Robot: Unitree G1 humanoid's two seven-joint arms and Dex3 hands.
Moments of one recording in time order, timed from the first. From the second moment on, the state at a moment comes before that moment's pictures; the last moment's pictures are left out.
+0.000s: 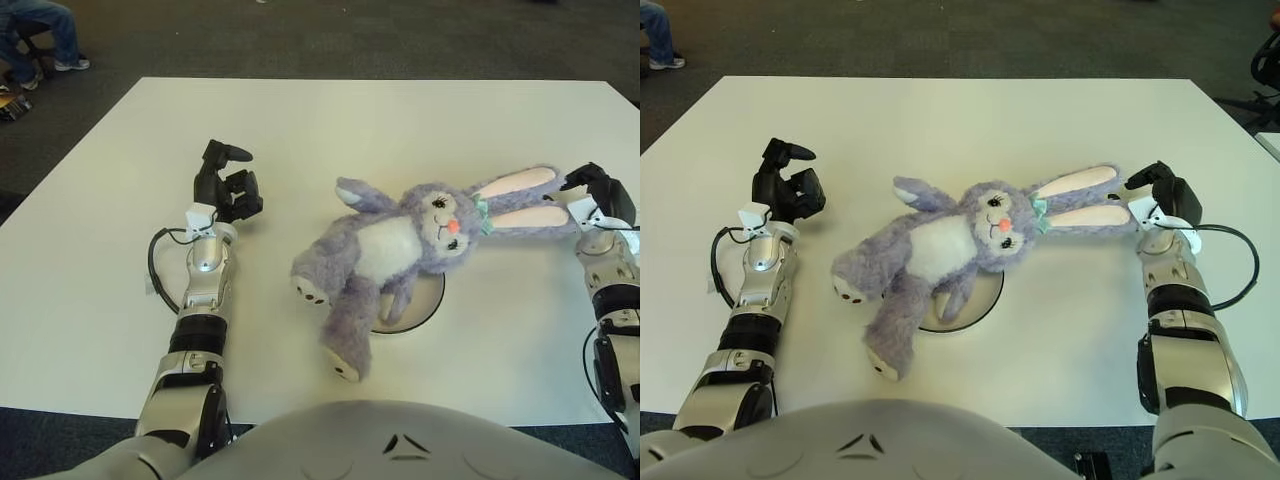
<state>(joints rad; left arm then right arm) -0.22 0.08 0.12 0.41 -0.07 -0.49 0.07 -0.47 -0.61 -0.04 0.96 -0.35 -0.22 -0.39</state>
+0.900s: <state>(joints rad) -0.21 0.08 0.13 0.40 -0.06 -0.48 0.07 -0.46 -0.60 0.08 0.96 -0.35 -0.46 -0.36</state>
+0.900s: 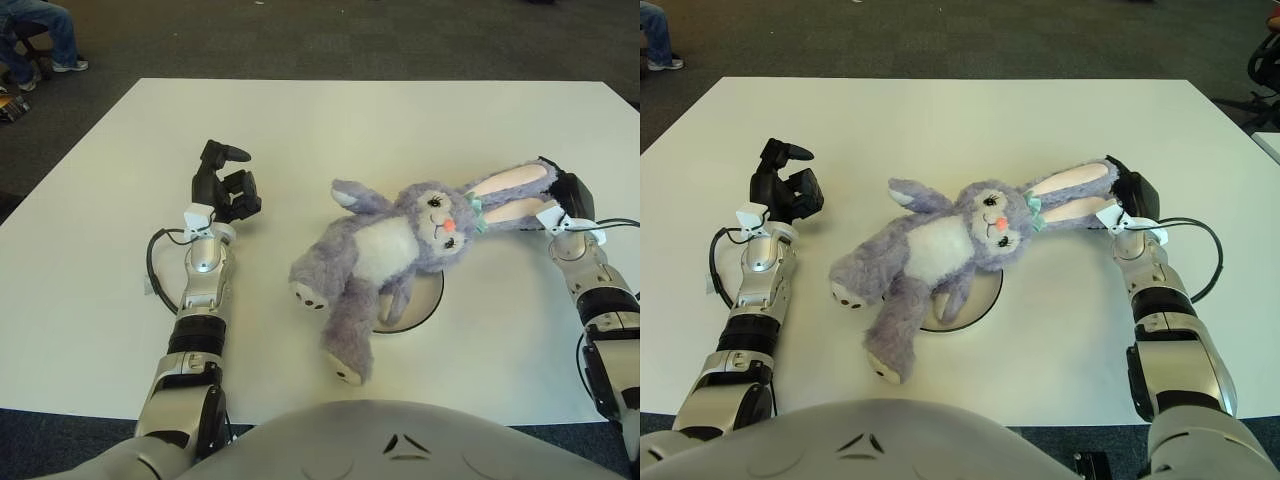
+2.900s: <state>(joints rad) -0.21 0.08 0.13 0.40 -0.04 -0.48 0.08 -0.41 -0.49 0.07 0.81 -0.32 -0.48 -0.26</state>
